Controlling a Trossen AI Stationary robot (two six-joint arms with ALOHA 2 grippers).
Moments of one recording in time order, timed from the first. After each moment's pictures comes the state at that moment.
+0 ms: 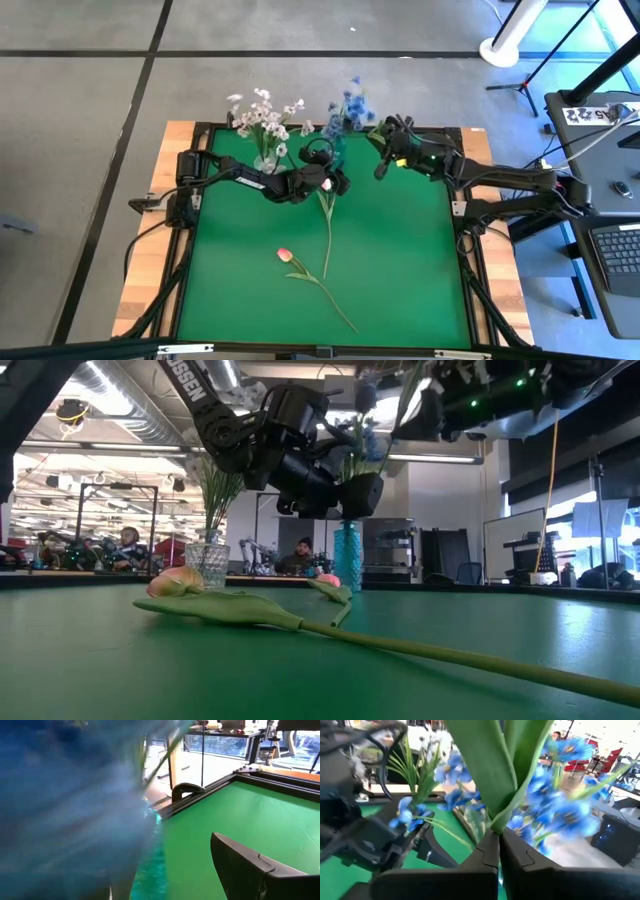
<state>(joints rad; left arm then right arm) 0.16 2.01 1.07 0.67 -0.76 -0.10 -0.36 1.10 0.67 0.36 0.18 -0.21</state>
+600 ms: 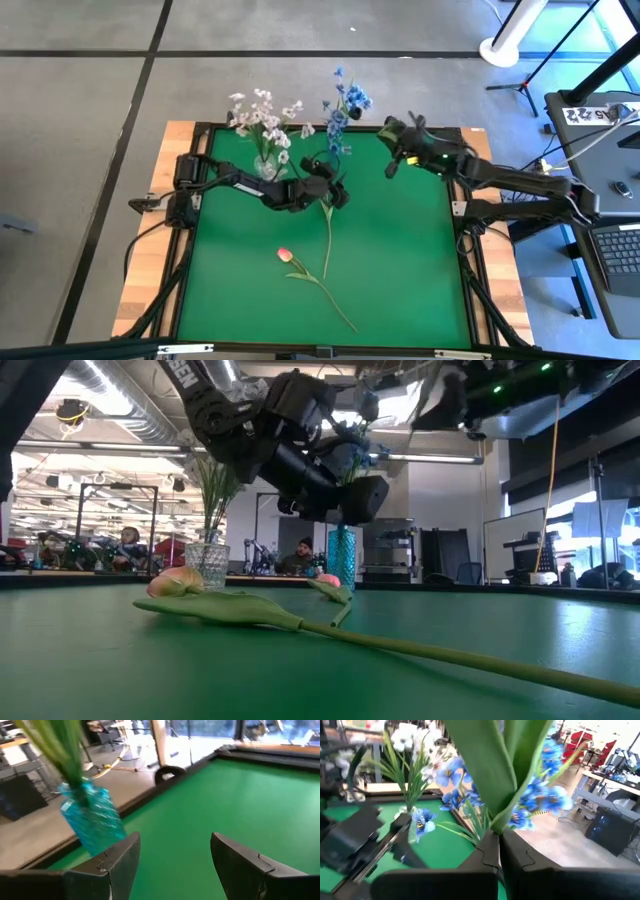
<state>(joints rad) 0.08 2.00 1.07 0.55 -0.77 -0.10 -0.37 0.96 0.67 0.20 0.19 -0.19</state>
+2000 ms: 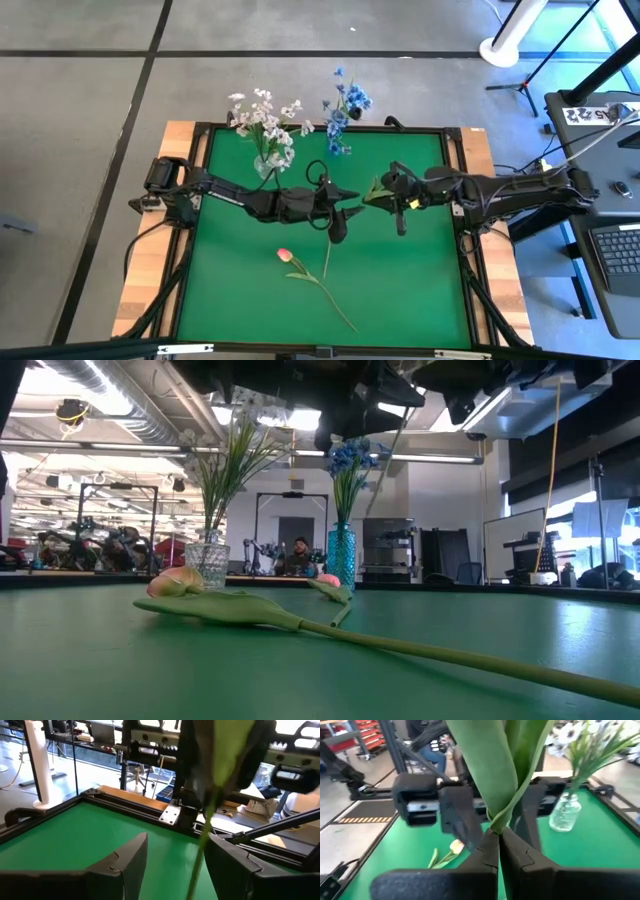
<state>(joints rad) -0.09 1.80 1.11 0.56 -0.37 -0.24 0.04 0.98 0.67 0.12 -0.04 0.07</state>
